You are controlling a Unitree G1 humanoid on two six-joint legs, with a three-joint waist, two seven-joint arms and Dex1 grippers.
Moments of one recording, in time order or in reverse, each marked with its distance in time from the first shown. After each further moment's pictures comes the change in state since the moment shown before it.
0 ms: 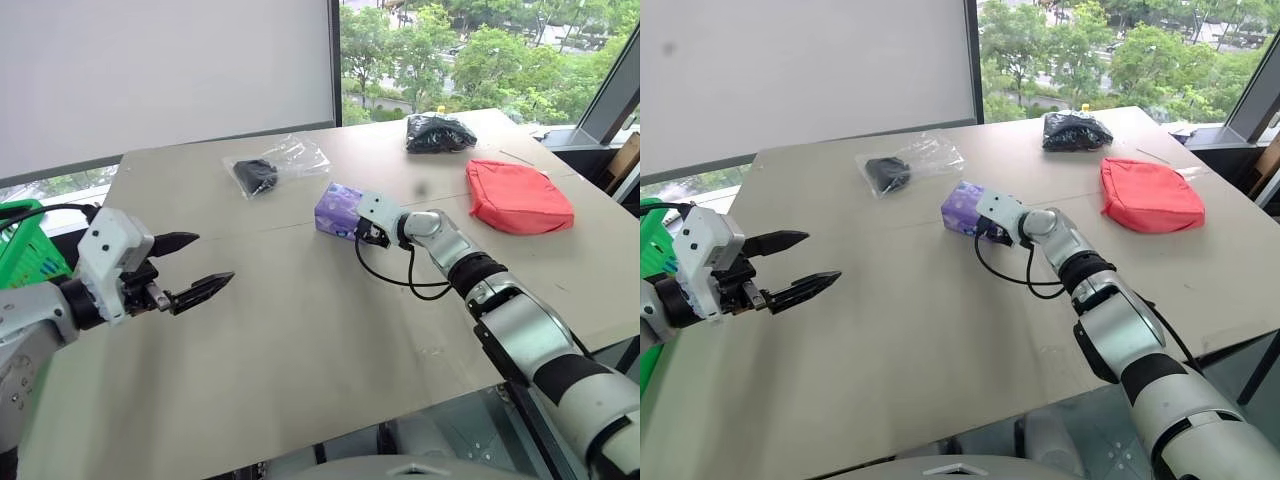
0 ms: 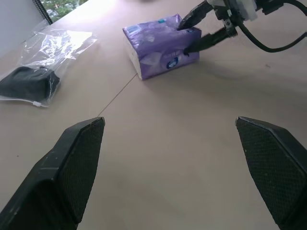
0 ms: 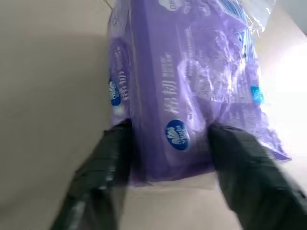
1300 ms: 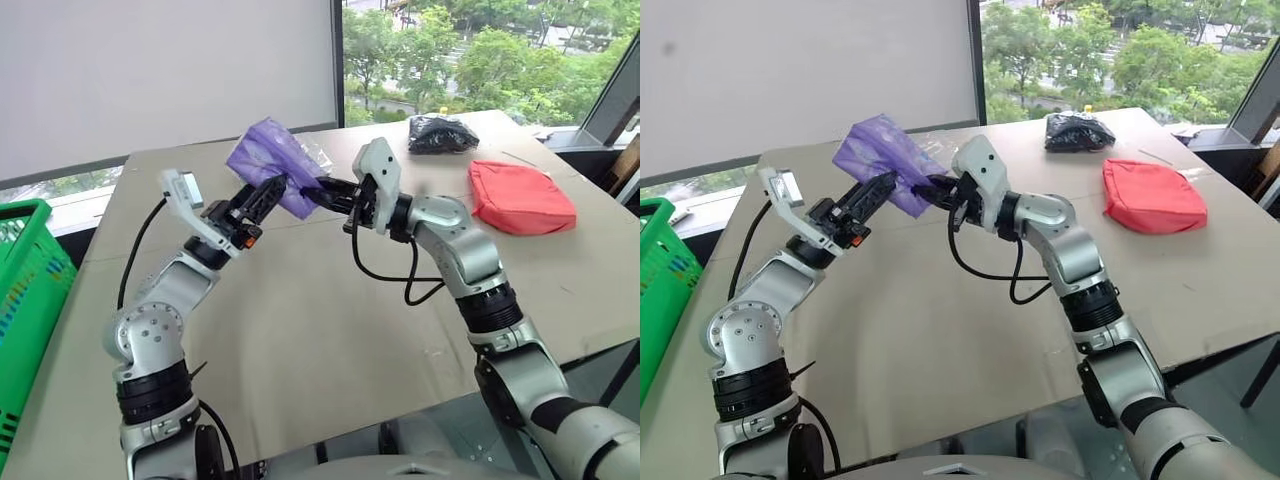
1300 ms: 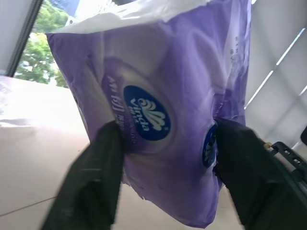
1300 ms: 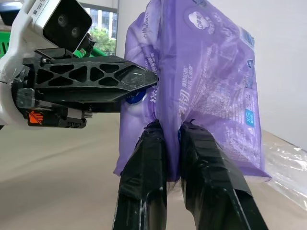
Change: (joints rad) left arm -0.500 -0.602 -0.171 0.222 -0.352 0.095 0.491; right arm 0.290 0.043 -0.181 -1.006 0.403 0.393 0.225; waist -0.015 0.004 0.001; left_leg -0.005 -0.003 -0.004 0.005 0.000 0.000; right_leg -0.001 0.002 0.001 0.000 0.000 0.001
